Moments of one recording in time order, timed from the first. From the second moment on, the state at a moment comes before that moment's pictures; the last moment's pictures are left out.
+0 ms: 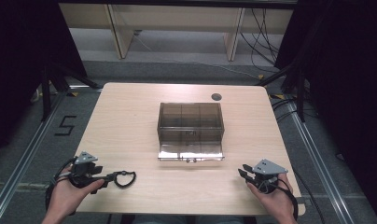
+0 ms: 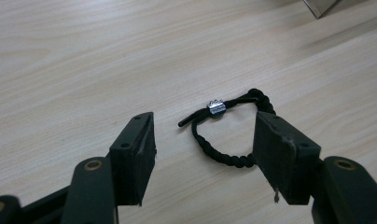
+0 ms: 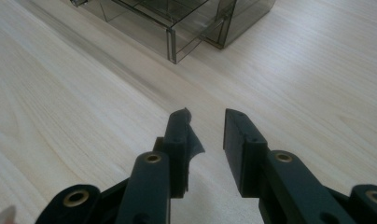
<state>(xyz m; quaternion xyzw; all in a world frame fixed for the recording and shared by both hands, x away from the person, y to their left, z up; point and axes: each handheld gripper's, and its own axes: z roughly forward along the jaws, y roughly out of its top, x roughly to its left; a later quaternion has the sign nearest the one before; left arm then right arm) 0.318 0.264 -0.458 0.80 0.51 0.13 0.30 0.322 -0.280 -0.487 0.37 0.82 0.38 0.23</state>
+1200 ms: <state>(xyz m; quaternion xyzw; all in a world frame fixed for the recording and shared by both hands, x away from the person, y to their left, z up) 0.379 0.229 -0.468 0.87 0.47 0.02 0.12 0.320 -0.279 -0.488 0.37 0.82 0.39 0.21</state>
